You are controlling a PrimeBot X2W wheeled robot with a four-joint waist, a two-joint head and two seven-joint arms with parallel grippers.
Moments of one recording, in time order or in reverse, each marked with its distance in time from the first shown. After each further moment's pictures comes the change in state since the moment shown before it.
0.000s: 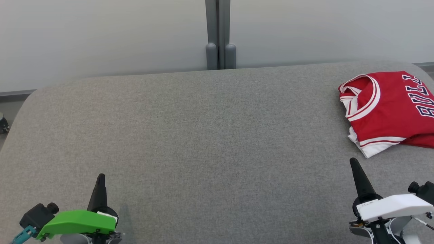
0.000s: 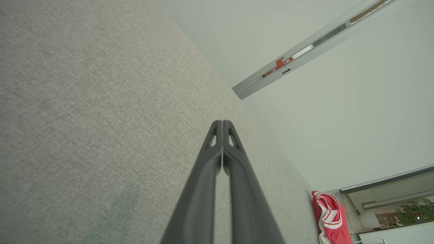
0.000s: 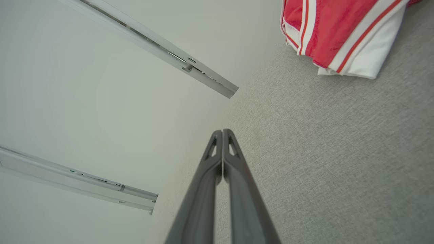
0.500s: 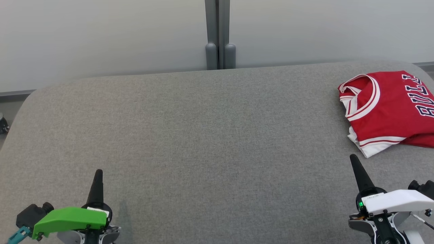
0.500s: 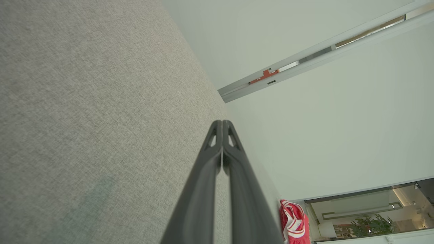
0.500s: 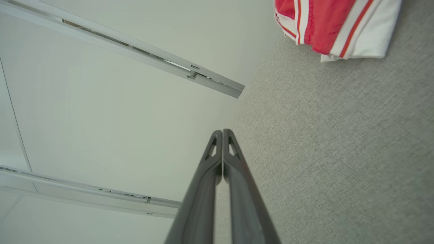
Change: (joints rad) left arm -0.021 -0.015 0.039 0.002 -0.152 -0.024 0.042; right arm -0.038 0.005 -0.013 0.041 0.163 0.000 0.022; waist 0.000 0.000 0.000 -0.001
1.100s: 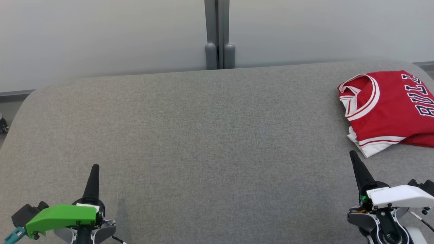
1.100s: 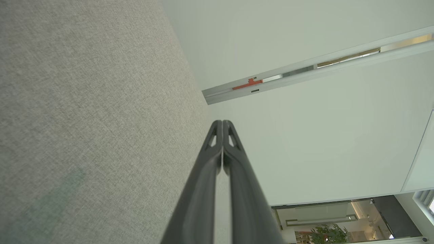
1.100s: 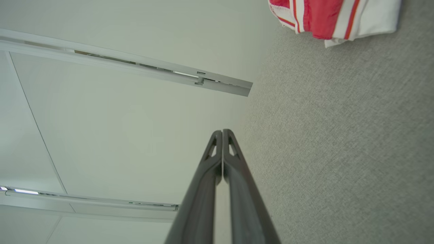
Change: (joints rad) left arm -0.021 -0.011 0.039 0.002 -0.153 -0.023 0.040; right arm -0.039 0.007 -0.014 0.040 0.156 0.000 0.026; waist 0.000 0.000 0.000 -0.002
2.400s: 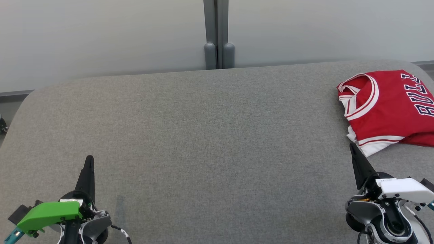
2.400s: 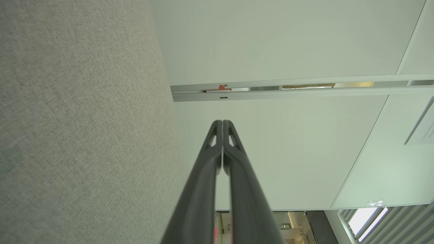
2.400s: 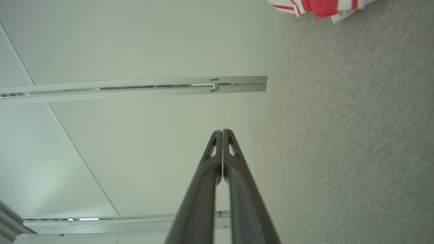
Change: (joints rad) left arm -0.034 -0.023 0.062 0.005 -0.245 -0.035 0.069; right arm -0.067 0.013 -0.030 0.065 0.251 0.000 0.044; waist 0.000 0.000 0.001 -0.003
